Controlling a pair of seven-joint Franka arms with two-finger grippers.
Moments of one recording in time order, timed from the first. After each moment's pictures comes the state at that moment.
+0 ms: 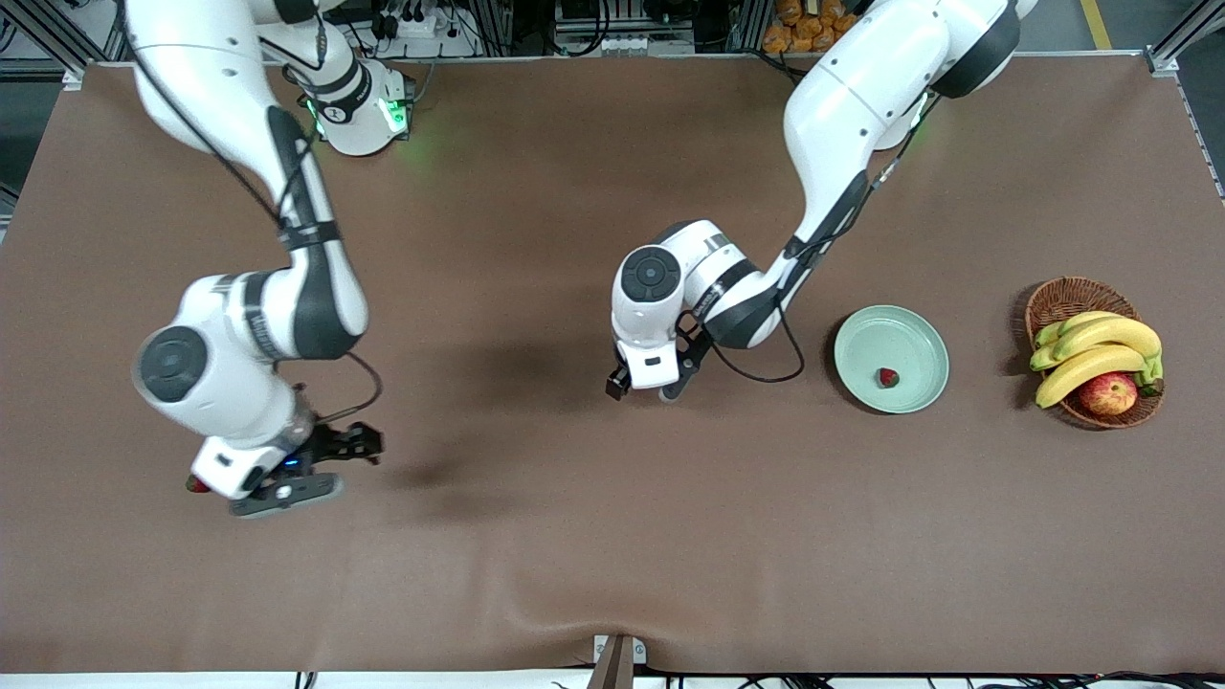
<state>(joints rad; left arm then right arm) -0.48 0.87 -0.35 -1.43 0.33 2.28 -1.90 0.42 0.61 -0.37 -1.49 0.27 2.19 -0.26</state>
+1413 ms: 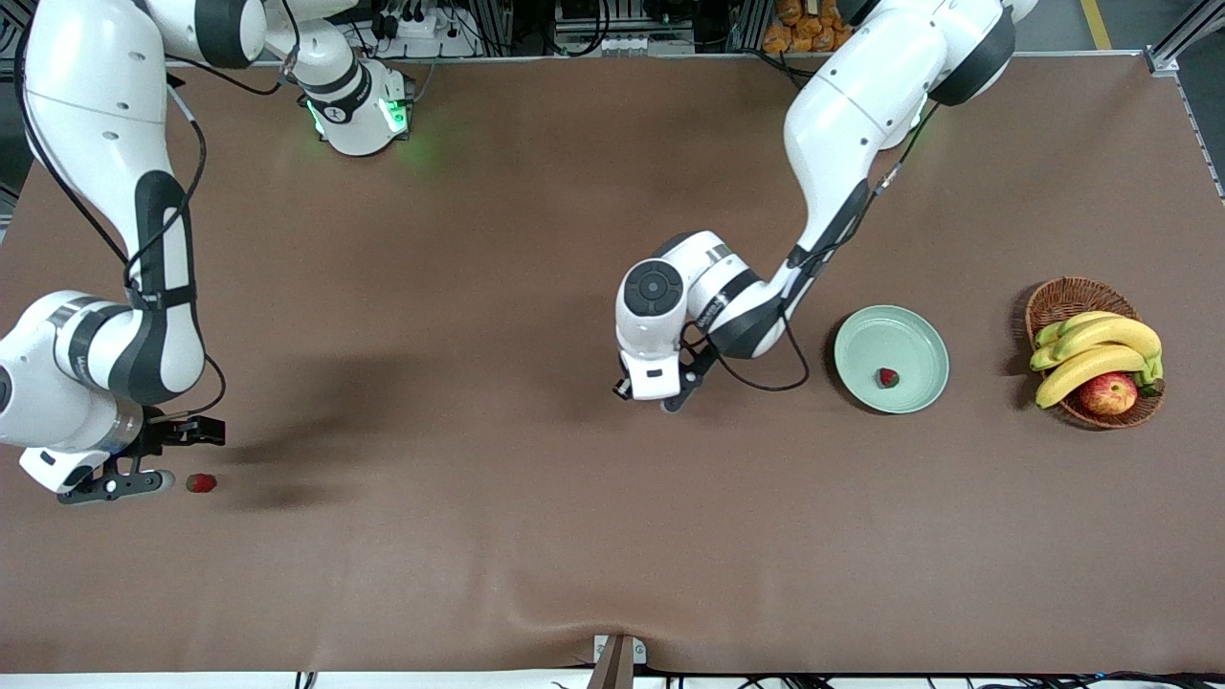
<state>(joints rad) -0.43 0.83 -0.35 -1.38 0.33 2.17 -1.75 0.20 0.72 -0.50 -1.52 0.27 2.14 -0.60</state>
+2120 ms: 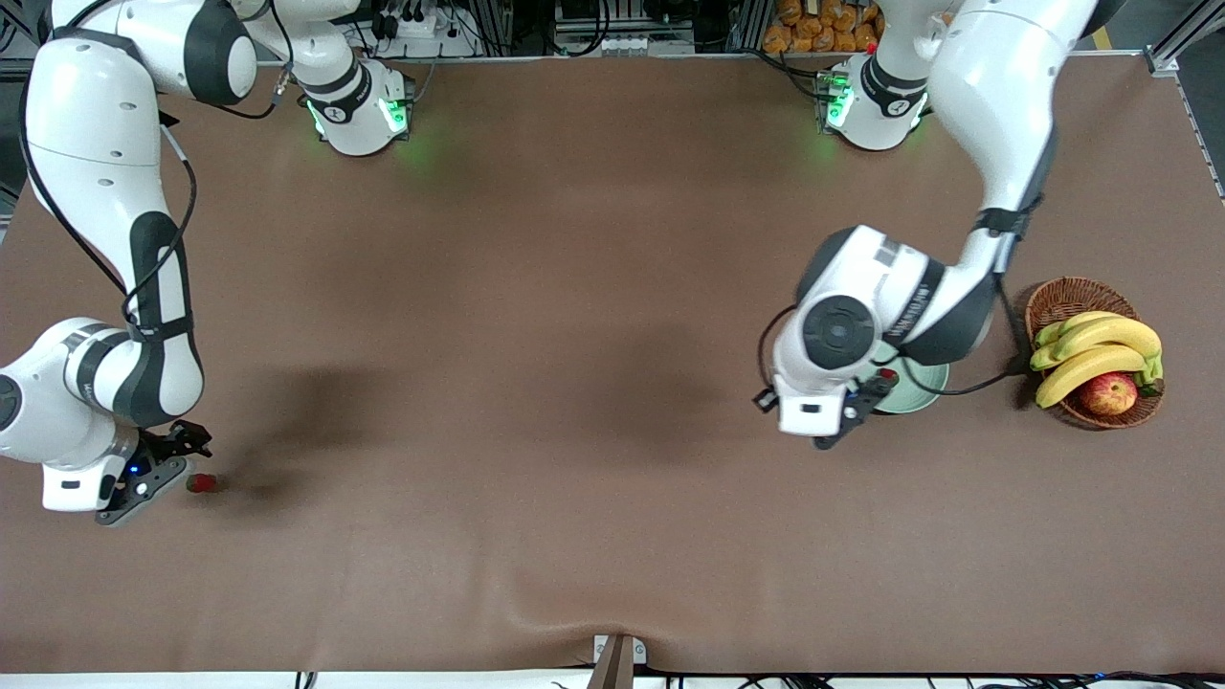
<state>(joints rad) -0.11 0.58 -0.36 -1.54 0.25 1.86 -1.18 0.06 0.81 -0.35 -1.48 0.28 2.32 -1.18</state>
